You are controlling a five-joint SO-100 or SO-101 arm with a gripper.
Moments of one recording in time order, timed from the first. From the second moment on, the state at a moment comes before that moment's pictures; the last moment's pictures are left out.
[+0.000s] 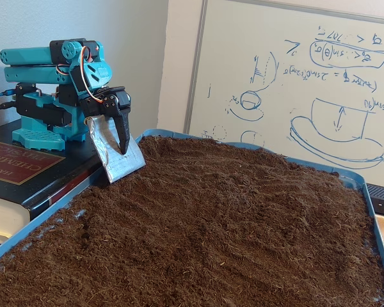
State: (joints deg) arm 9.8 190.5 180.8 66.7 -14.2
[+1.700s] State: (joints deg) arm -33.8 98.6 106.0 71.4 26.4
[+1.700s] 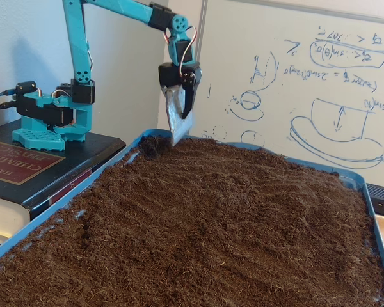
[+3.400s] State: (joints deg) arm -33.4 119.8 151.3 43.1 17.2
